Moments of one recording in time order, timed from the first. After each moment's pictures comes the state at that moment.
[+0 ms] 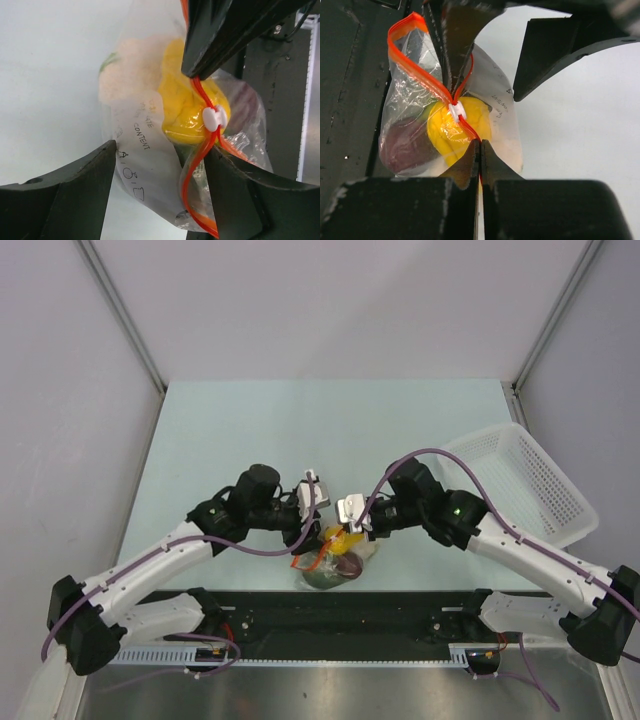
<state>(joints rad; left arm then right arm) -0.77 1.05 0.84 -0.41 0.53 0.27 0.88 1.11 1.01 -0.51 -0.54 -0.75</state>
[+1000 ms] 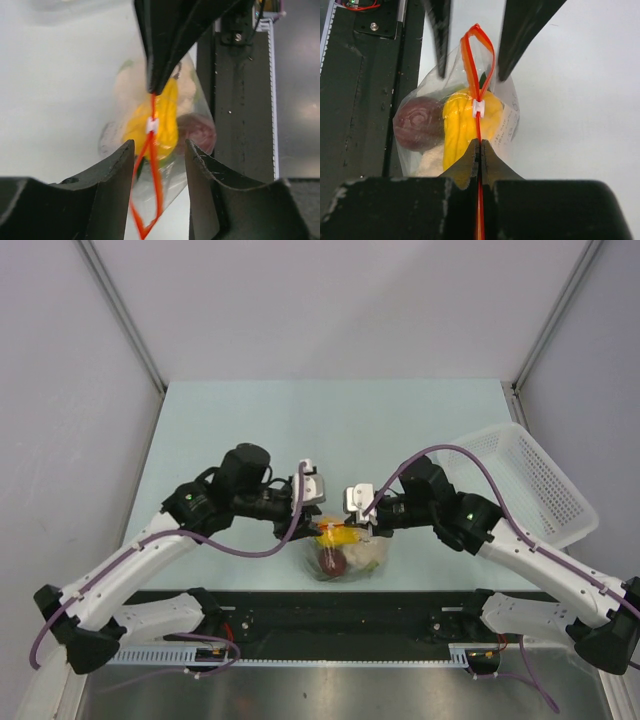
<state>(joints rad) -0.77 1.03 1.13 -0.71 0.61 0.40 0.88 1.04 1.01 -0.48 -0.52 -0.60</state>
